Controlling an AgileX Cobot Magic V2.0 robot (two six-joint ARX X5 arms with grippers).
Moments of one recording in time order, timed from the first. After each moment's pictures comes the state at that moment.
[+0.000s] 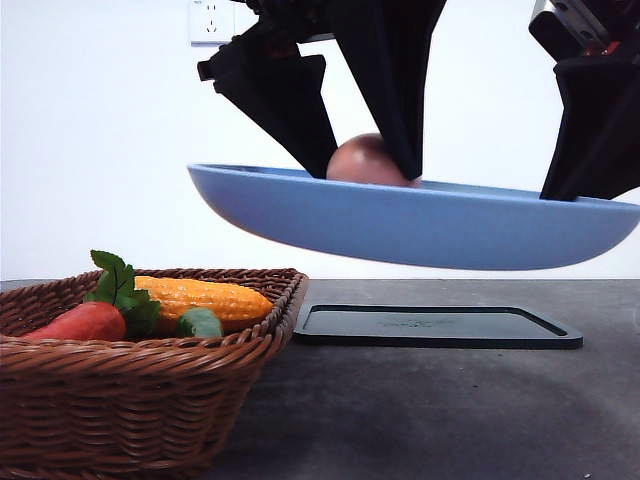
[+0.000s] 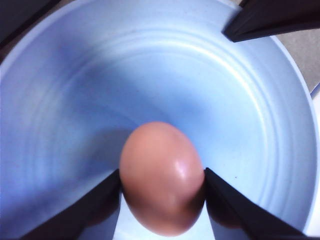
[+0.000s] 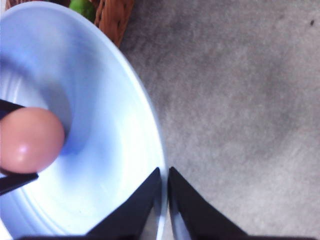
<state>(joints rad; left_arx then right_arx) -1.05 1.60 1.37 -0.87 0.00 -0.25 0.33 1.16 0.84 -0.79 -0.57 0.20</state>
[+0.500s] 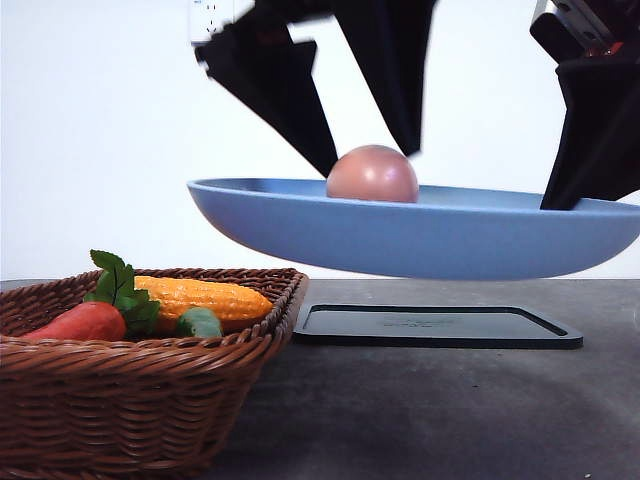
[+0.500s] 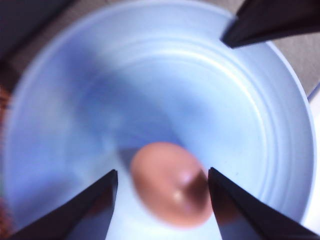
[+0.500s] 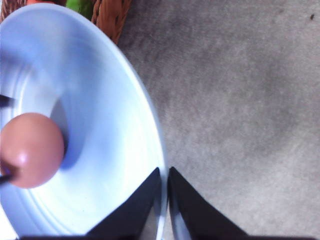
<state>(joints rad) -1.05 1.56 1.38 -0.89 -0.03 -0.23 0.33 1.16 0.84 -0.80 -0.56 0.20</state>
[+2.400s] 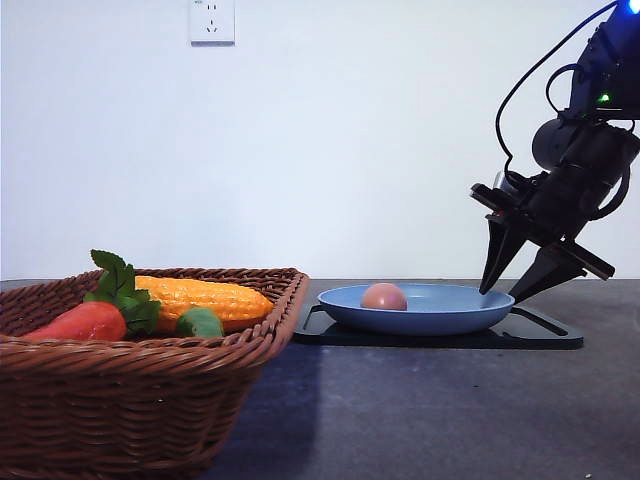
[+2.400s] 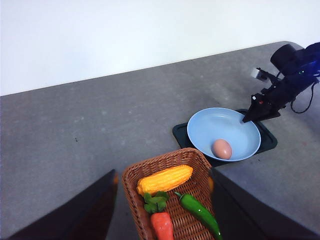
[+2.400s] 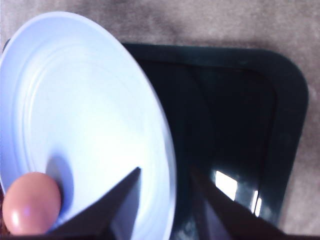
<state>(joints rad) -0.97 0.75 1.46 -1.14 -0.53 -0.25 0.03 2.11 1.62 -0.79 -0.57 0.14</state>
